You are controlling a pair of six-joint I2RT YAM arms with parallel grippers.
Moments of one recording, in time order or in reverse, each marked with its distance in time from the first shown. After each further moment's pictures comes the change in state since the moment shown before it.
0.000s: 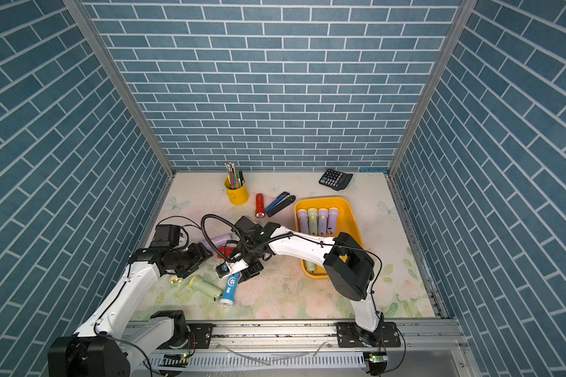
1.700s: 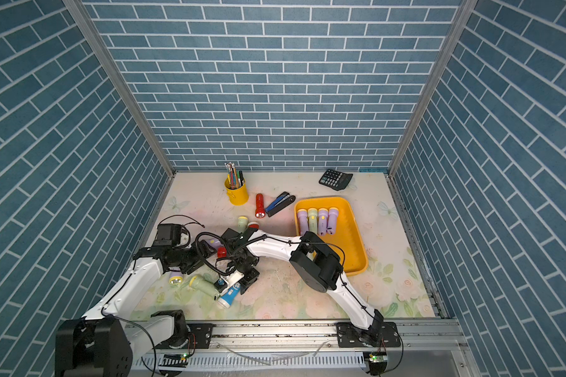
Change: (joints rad) left arm 0.021 0.068 -0.042 0.143 0.090 0.031; right arm 0.034 0.305 0.245 -0.262 0.017 -0.204
